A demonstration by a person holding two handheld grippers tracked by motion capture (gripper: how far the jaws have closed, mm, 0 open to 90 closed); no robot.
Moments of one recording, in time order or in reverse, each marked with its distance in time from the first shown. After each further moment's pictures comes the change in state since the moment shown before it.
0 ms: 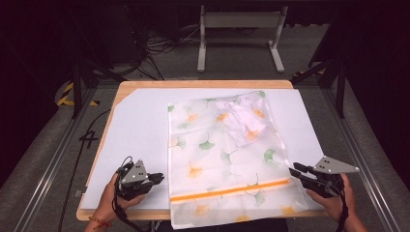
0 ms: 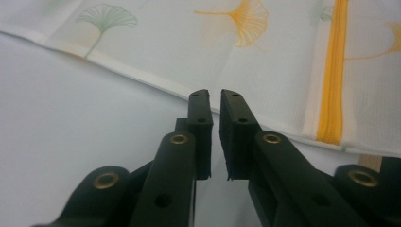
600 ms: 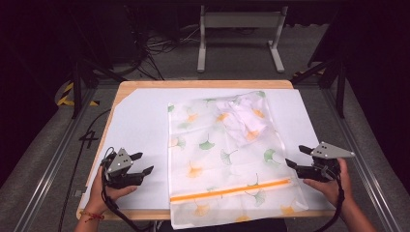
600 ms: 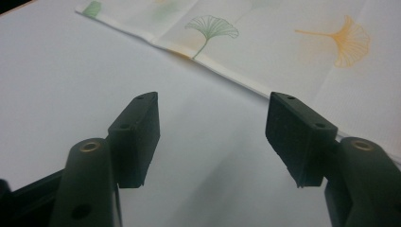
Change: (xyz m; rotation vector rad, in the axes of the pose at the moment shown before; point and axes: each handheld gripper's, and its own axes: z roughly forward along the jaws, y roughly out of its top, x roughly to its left) left arm 0.034 -0.008 -0.016 -0.068 0.191 -0.112; right arm -0.030 0.017 0.023 -0.023 -0.045 -0.025
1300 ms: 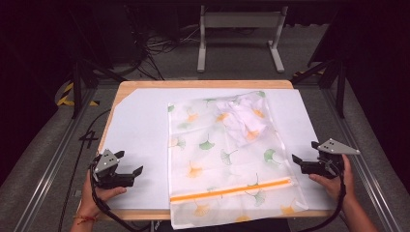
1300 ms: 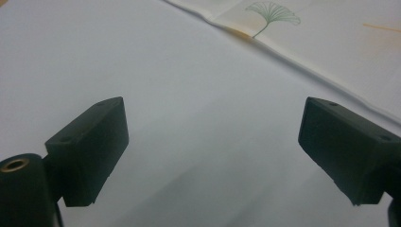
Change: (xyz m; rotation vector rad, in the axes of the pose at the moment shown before) left arm 0.018 -0.030 -0.009 -0.039 0.105 -0.127; right arm -0.027 -0.022 0.008 -0.014 -0.112 0.117
